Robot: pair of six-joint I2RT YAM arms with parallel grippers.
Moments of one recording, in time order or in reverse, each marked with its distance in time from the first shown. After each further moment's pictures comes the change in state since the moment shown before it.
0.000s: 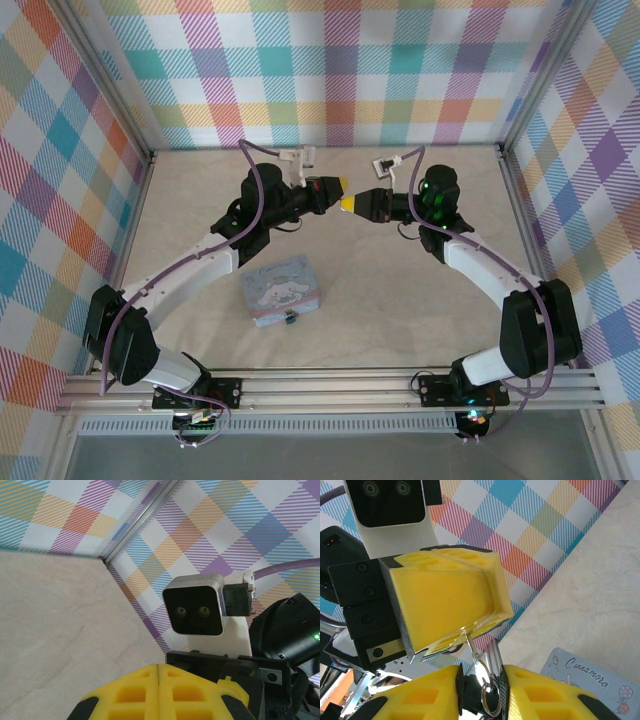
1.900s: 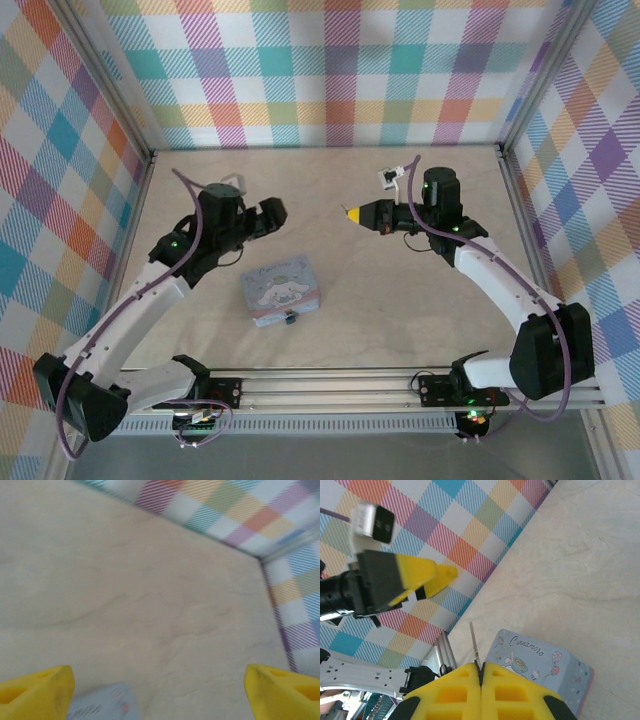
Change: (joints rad) left arm 0.164 -0.340 -0.092 -0.763 -0.415 -0.032; right arm 0.000 -0.115 0.033 -0.531 0.182 -0.413
